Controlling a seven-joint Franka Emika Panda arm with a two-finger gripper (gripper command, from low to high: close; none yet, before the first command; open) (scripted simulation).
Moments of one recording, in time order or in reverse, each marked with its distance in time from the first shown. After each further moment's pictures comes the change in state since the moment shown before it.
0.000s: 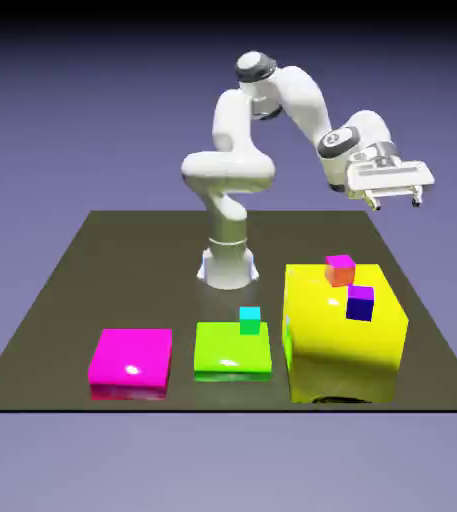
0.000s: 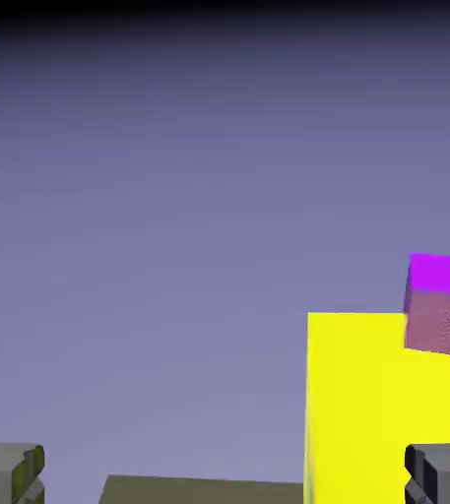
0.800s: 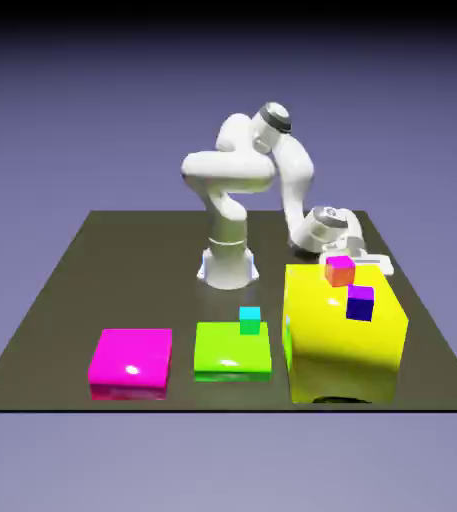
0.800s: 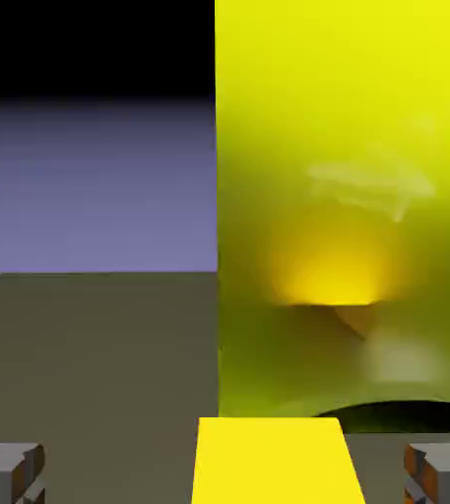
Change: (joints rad) arm -0.057 -0.303 0.823 0.030 0.025 -0.061 0.805
